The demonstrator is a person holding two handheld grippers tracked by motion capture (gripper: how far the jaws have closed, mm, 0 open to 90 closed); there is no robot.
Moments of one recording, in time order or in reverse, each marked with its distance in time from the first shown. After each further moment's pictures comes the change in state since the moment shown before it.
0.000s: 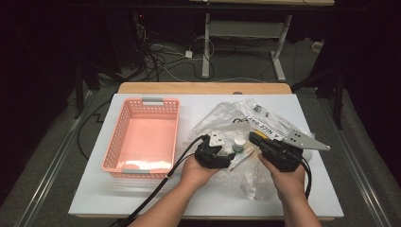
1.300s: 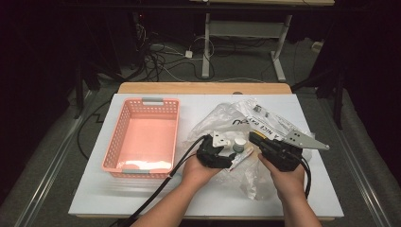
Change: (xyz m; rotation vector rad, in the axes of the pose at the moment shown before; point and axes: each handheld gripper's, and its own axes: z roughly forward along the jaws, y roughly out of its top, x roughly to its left) left arm -0.005 -0.004 -0.002 -0.013 0.032 0.020; right arm -0.002 -0.002 0.002 0.007 -0.004 0.006
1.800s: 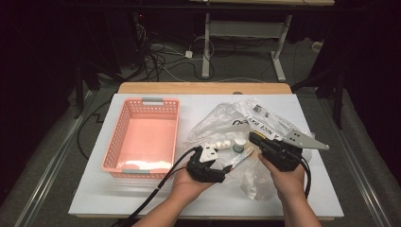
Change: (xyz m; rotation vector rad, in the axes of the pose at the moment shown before) left arm -0.017 -0.025 -0.050 -0.061 -0.082 0.024; right arm 0.000 -0.001 0.000 0.003 -0.004 -0.001
